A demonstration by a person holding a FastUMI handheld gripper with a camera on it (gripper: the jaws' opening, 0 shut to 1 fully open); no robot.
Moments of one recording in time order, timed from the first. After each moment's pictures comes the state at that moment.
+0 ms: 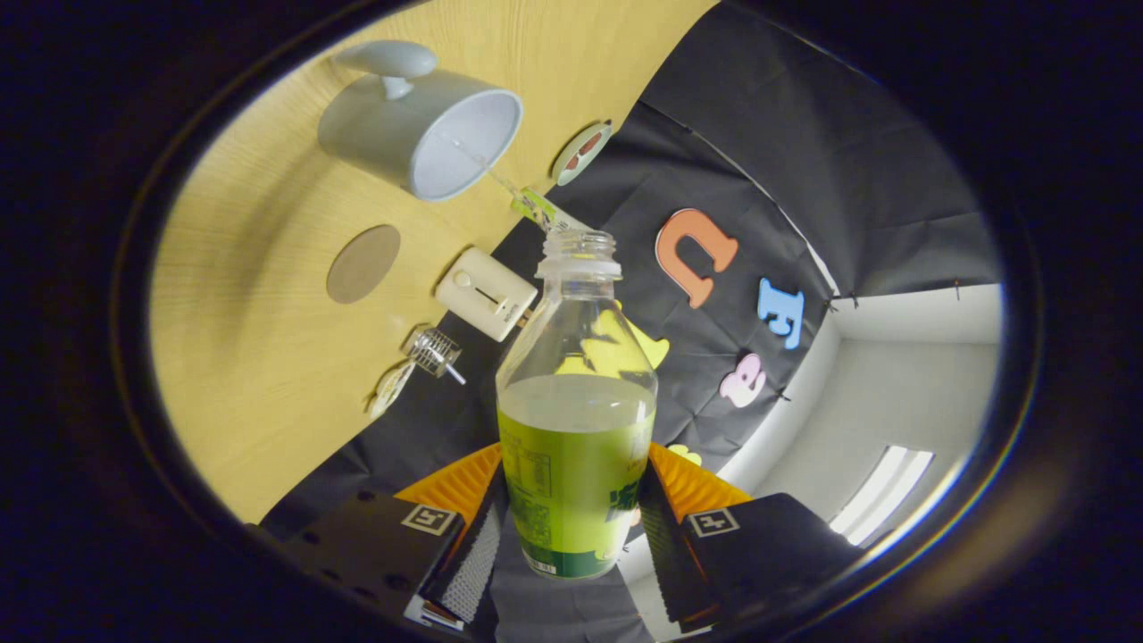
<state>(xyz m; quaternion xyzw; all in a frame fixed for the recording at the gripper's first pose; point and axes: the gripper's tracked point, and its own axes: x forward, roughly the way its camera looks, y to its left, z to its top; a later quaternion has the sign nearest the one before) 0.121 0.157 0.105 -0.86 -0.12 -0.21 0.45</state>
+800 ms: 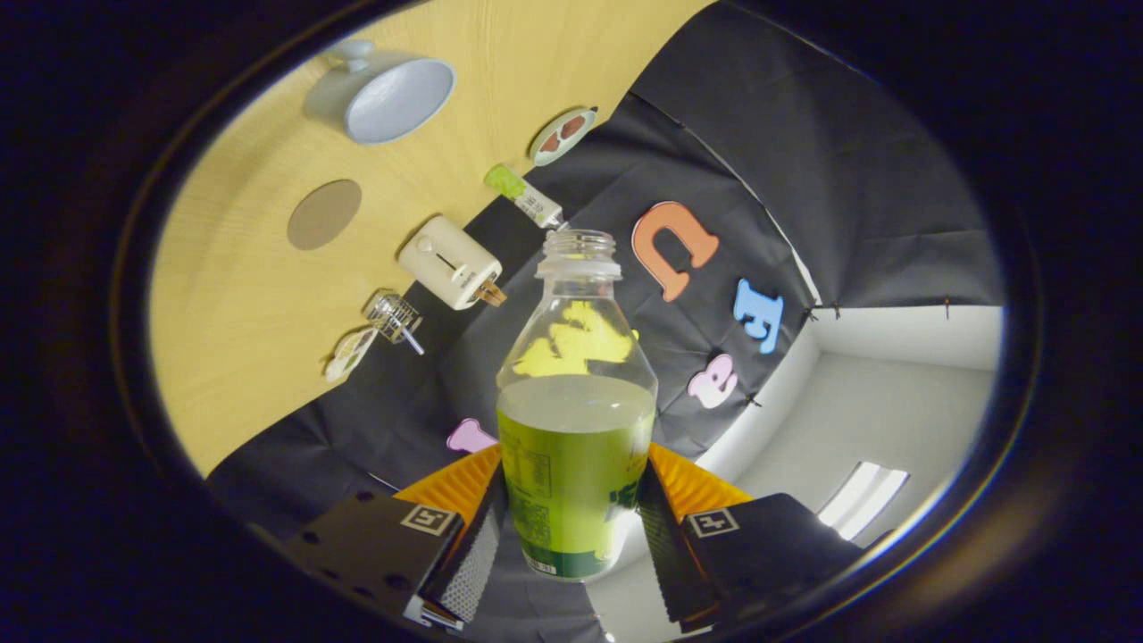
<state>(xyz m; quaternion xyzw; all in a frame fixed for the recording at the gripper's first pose) 0.096 0.170 0.179 -0.87 -0.14 -0.24 0.40</state>
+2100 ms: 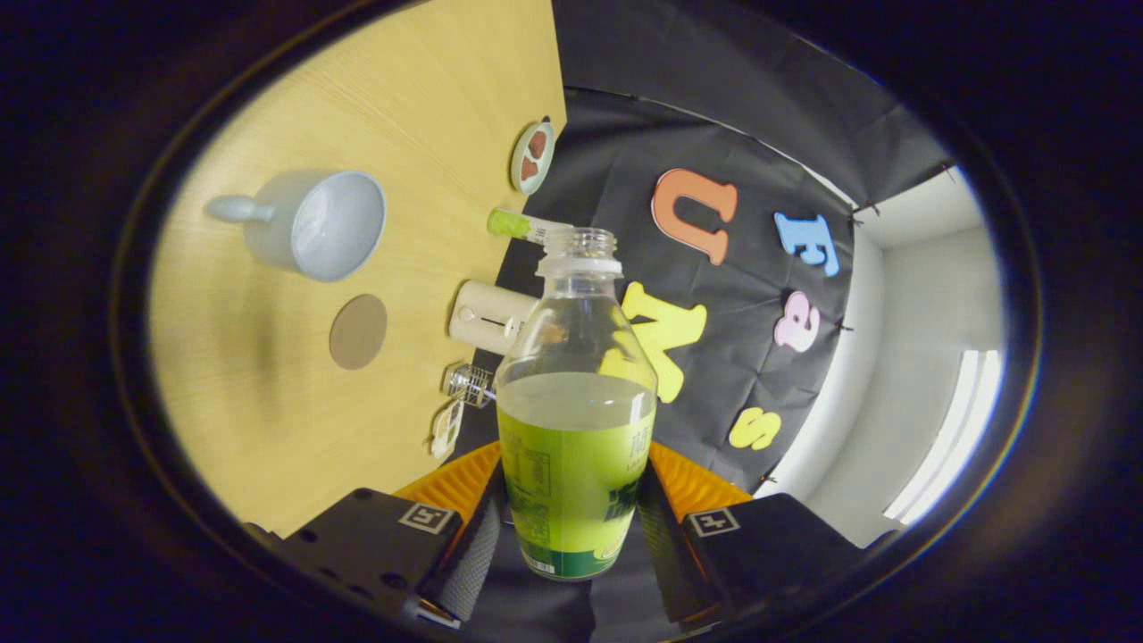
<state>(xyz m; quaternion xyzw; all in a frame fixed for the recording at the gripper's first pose) 0.120 0.160 0.126 -0.77 -0.03 -0.15 0.62</state>
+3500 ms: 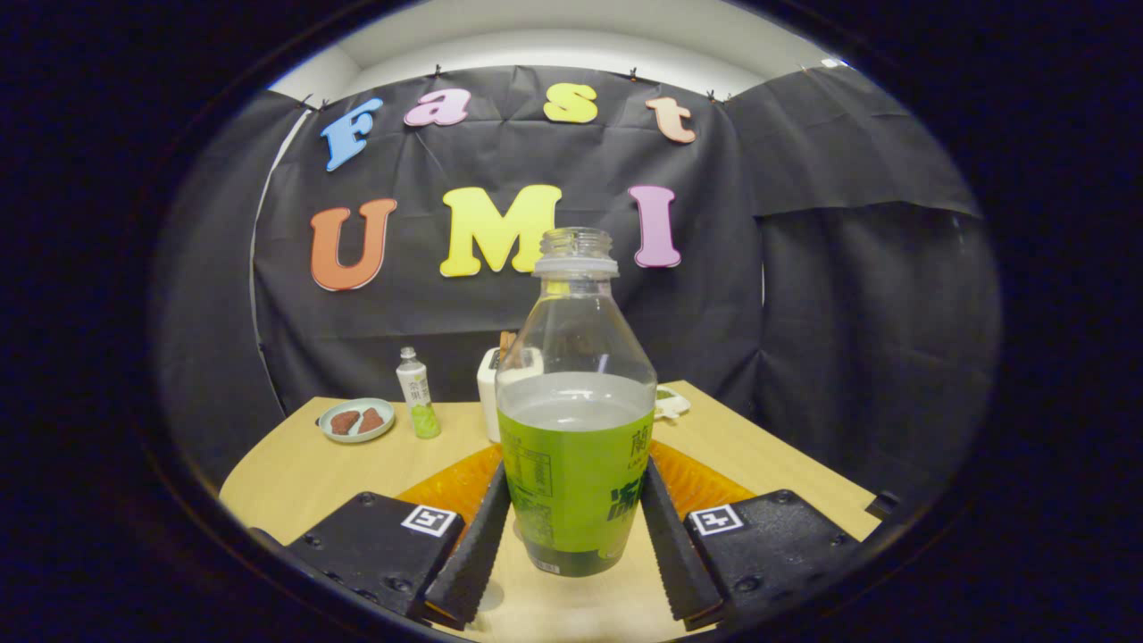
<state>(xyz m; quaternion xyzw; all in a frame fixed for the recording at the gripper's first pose) 0.148 0.147 0.092 0.05 0.06 -0.06 1.00</state>
